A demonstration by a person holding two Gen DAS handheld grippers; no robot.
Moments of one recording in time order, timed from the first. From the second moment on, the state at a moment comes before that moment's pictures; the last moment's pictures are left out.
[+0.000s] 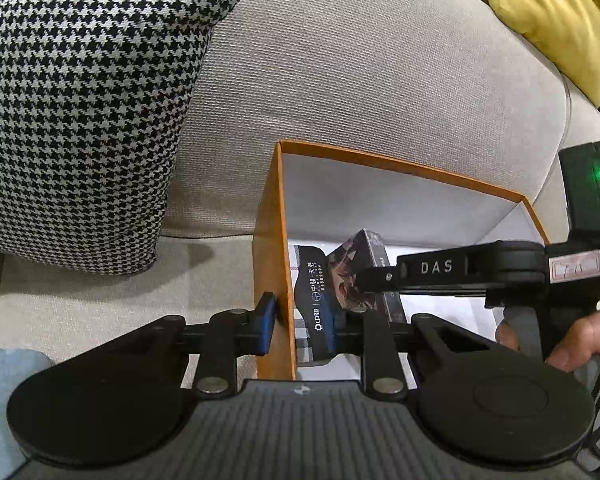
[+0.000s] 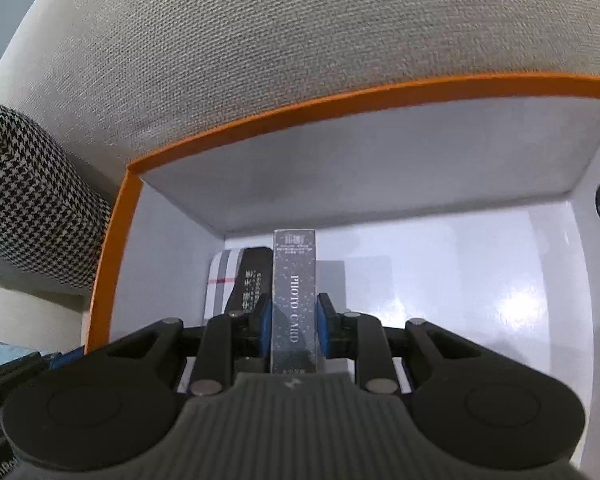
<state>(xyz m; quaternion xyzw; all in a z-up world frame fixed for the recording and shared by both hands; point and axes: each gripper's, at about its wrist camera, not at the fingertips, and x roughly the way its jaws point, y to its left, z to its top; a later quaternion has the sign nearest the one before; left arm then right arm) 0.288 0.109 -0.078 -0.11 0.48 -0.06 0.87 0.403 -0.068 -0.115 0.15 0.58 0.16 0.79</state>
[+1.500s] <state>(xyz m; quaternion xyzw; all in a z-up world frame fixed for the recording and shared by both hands) 0.364 -0.004 -0.130 0.14 0.71 -0.16 0.67 0.406 -0.068 -0.138 -0.12 0.61 0.35 0.70</state>
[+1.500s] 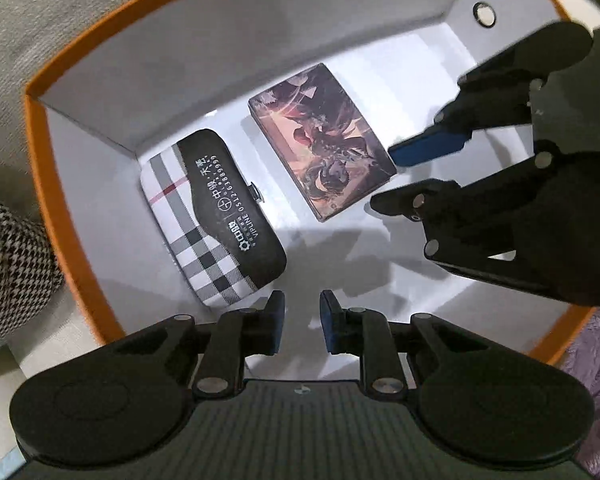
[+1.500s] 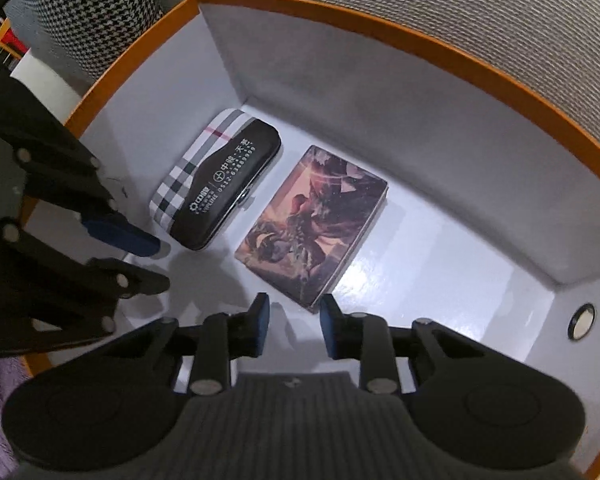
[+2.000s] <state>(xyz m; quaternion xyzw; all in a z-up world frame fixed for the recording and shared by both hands) 0.367 0.002 -0.146 0.19 0.66 -0.14 0.72 0.419 -0.052 -0.141 -0.17 0.56 0.41 0.70</state>
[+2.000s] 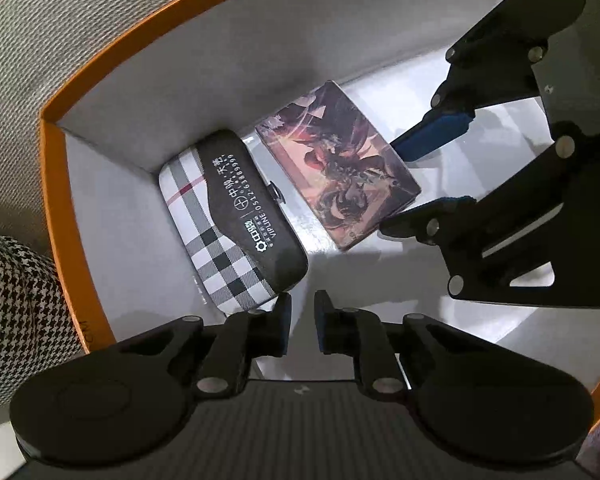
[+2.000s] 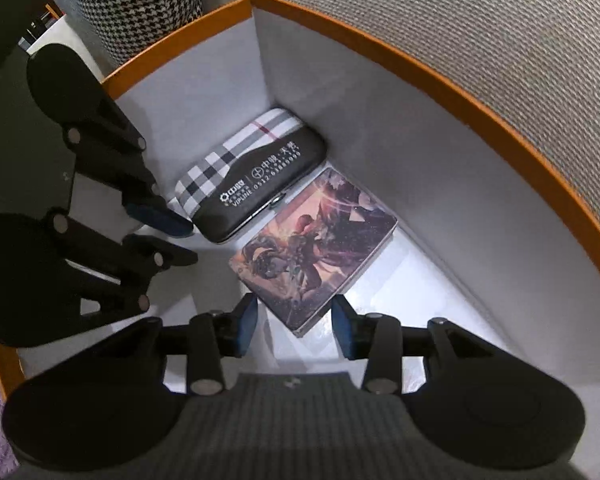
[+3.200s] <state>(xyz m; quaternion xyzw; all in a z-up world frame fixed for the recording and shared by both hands) 0.151 0.084 -0.035 -0.14 0.51 -0.13 0.84 0.215 -0.157 -0.026 0.04 0.47 0.27 0.84</state>
